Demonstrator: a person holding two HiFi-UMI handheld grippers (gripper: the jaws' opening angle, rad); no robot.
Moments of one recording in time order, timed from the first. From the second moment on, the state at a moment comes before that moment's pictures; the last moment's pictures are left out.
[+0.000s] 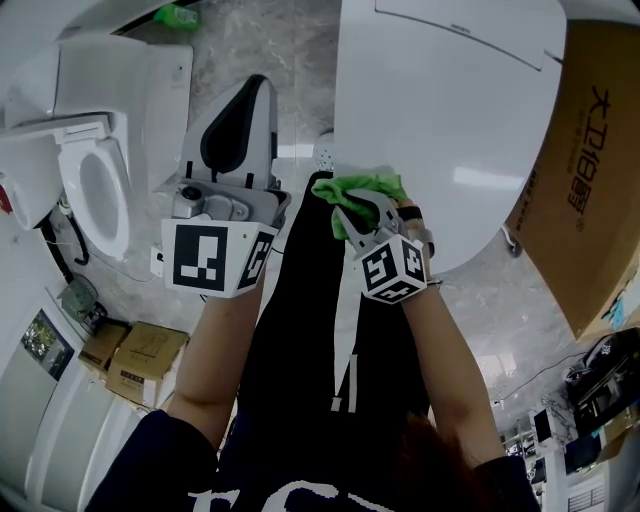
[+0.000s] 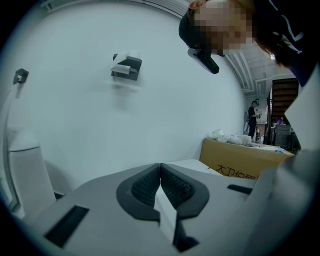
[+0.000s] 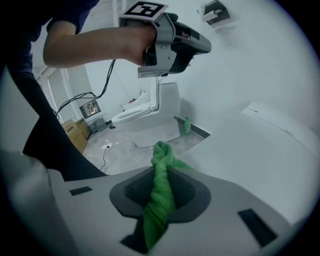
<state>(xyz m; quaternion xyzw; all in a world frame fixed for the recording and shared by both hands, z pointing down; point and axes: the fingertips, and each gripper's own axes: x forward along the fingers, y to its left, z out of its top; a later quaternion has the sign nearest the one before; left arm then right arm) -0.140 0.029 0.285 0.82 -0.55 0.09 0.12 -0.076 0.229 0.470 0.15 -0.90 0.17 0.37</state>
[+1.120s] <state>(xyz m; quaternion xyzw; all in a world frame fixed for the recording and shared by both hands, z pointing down) -0.036 0.040 0.293 0.85 -0.50 0.10 0.12 0.197 0.223 0.474 0.46 -0.80 0.20 0.34</state>
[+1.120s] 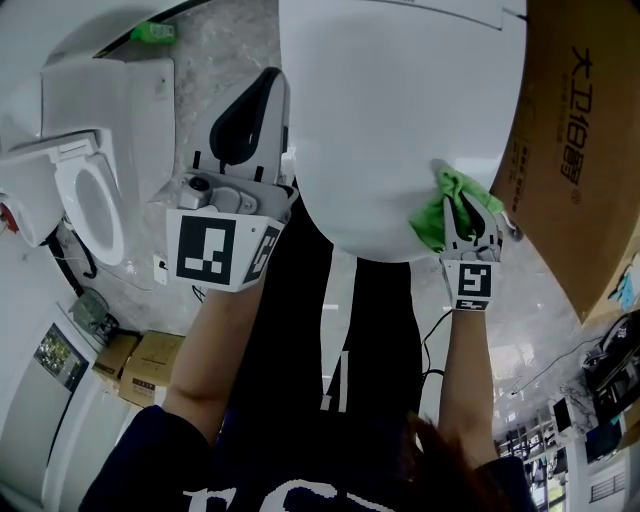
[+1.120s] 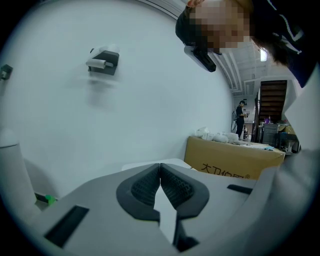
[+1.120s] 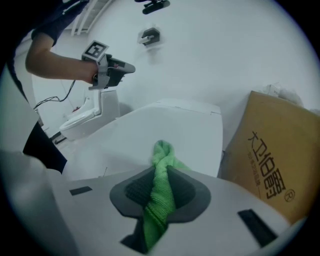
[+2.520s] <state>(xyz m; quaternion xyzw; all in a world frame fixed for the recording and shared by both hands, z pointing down) -0.005 0.068 -0.094 0.86 -0.51 0.06 0.03 0.239 0.072 -0.154 0.58 -0.82 -0.02 -0.06</state>
